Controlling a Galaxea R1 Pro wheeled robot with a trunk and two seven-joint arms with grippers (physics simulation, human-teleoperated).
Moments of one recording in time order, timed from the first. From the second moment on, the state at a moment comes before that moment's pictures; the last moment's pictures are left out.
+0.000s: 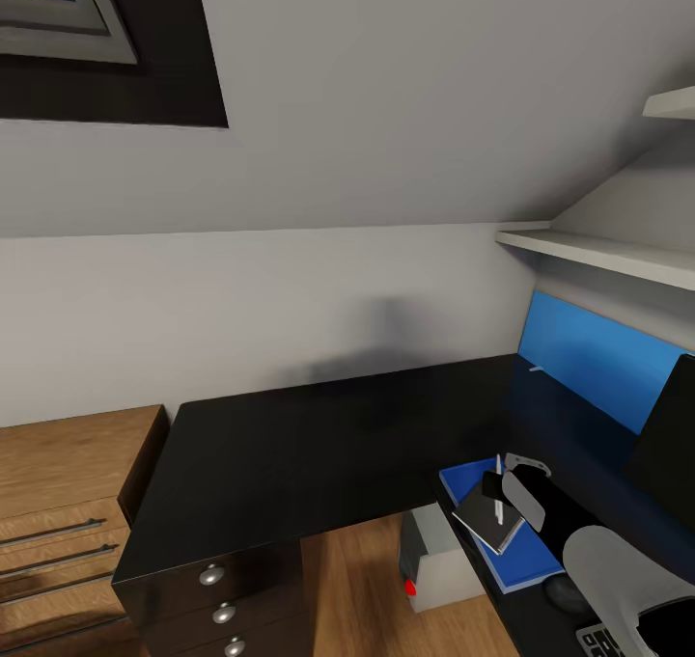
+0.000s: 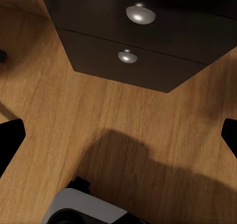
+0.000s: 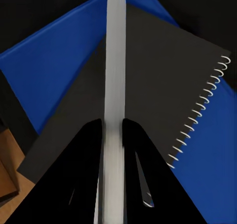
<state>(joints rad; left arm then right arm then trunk) 0.17 0.03 -0.14 -1.14 0.54 0.18 0.42 -0.78 -0.19 0.32 -0.43 -0.68 0.44 -0.32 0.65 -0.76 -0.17</state>
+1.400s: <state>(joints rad) 0.17 0.03 -0.14 -1.14 0.54 0.18 0.42 -0.79 -0.19 0.33 -0.43 -0.68 0.44 -0.38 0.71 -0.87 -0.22</state>
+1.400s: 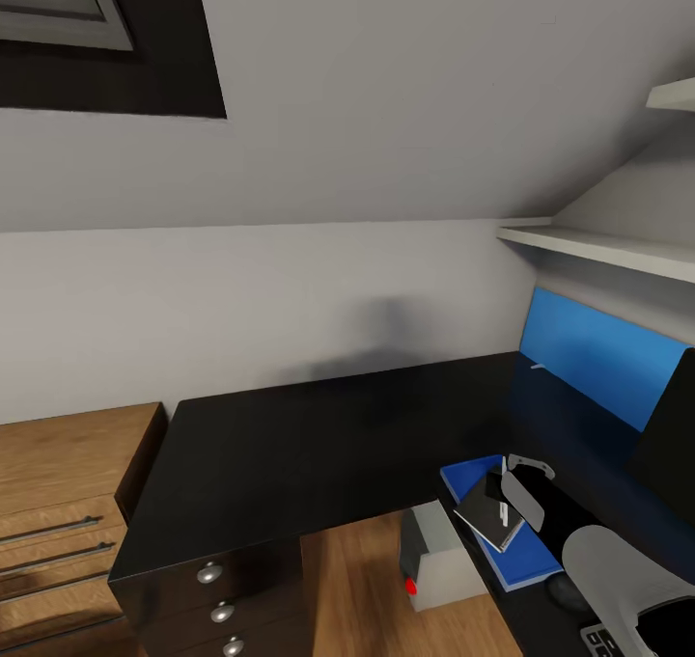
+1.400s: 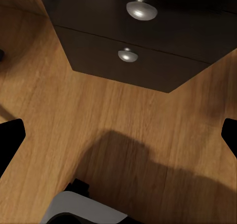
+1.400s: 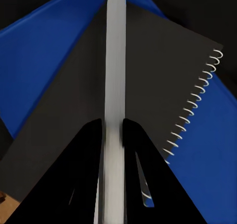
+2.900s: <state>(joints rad) 0.17 0.03 -0.14 -1.14 0.54 0.18 0.42 -0.79 -0.19 0.33 -0.43 -0.68 0.44 -0.37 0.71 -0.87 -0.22</state>
